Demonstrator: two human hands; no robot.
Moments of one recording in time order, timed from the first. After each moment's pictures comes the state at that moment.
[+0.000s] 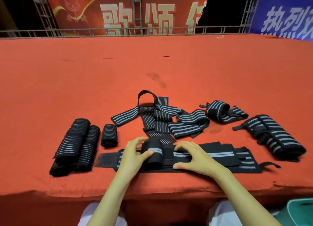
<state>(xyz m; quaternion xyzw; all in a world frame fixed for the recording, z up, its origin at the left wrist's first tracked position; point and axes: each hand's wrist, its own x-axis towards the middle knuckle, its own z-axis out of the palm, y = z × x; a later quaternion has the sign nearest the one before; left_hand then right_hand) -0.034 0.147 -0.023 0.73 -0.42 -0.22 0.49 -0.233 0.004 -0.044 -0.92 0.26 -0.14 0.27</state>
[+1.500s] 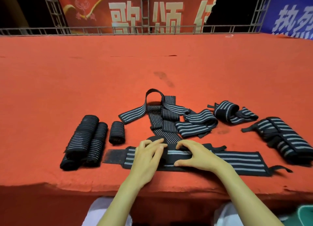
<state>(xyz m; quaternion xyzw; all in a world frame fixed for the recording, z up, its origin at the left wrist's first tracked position) -0.052 0.157 -0.027 0.73 -0.55 -0.09 0.40 -0.210 0.008 -0.029 -0.92 0.27 -0.08 0.26</state>
